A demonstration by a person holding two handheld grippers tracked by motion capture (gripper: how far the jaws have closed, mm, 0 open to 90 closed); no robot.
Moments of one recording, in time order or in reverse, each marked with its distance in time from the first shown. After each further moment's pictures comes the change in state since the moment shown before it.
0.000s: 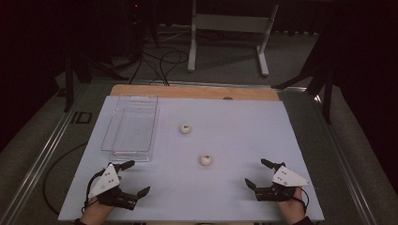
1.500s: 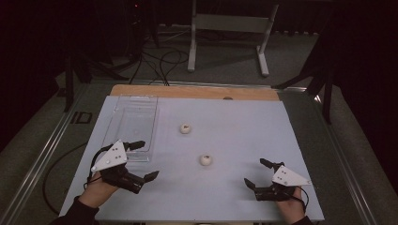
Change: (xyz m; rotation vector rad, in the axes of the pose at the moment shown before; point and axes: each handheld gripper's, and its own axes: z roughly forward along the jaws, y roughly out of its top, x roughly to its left) left arm 0.008 0.096 0.013 0.033 -0.114 0.069; right arm 0.000 0.002 0.001 -0.017 0.018 0.008
